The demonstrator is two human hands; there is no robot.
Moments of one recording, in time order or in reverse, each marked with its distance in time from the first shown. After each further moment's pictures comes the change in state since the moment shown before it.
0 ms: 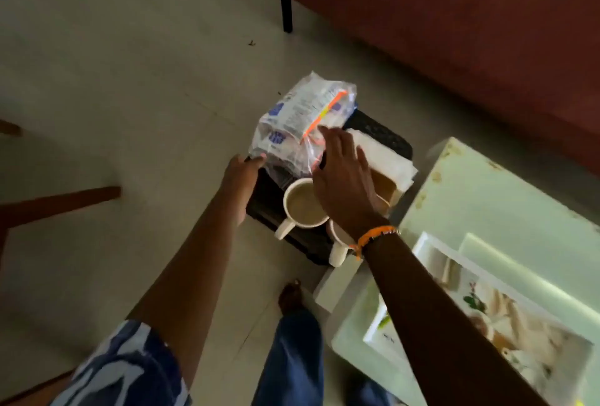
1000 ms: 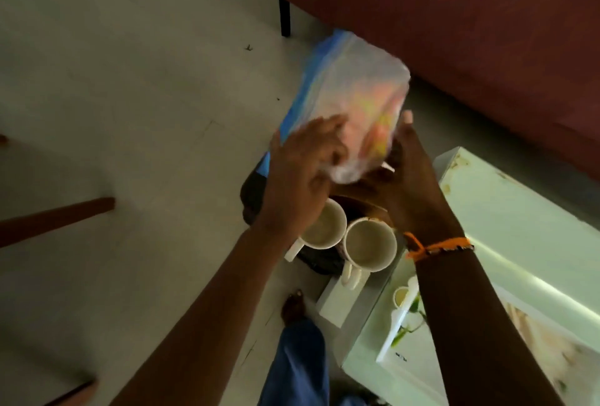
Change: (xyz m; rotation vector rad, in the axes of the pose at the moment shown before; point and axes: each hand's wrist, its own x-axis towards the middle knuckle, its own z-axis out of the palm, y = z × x) left_hand -0.057 0.050 0.013 0.346 -0.117 1.132; right_hand 0.023 0.005 -0.044 1.348 0.037 0.491
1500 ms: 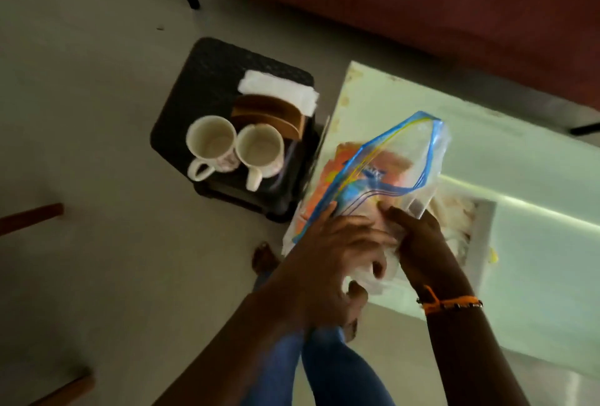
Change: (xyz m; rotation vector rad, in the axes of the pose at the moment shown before) left_hand -0.183 0.156 0.109 -0.090 -0.690 0.294; right_hand -0.201 0.102 -0.209 0.196 0.330 0.014
